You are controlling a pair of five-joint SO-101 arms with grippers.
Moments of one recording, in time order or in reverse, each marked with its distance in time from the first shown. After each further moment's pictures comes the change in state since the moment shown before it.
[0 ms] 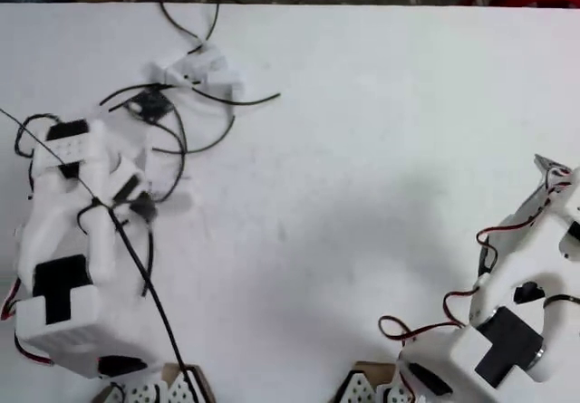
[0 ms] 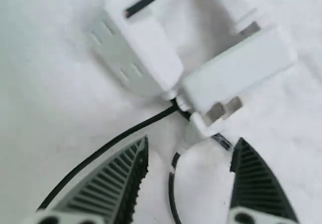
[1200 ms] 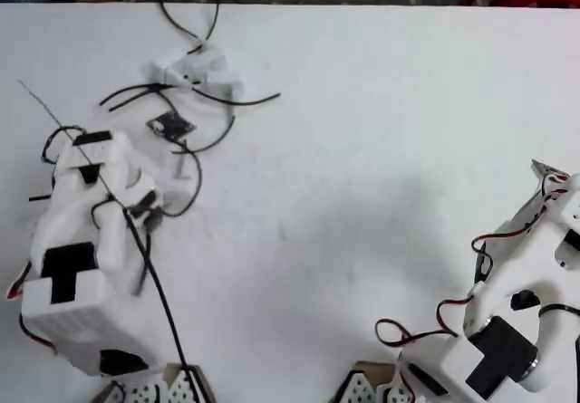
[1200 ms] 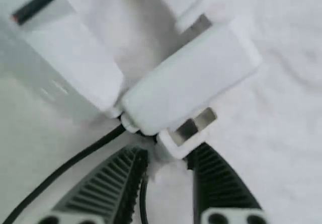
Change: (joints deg) left arm 3.4 5.2 4.2 -2.6 0.1; right arm 0.4 -3.7 3.7 0.0 0.1
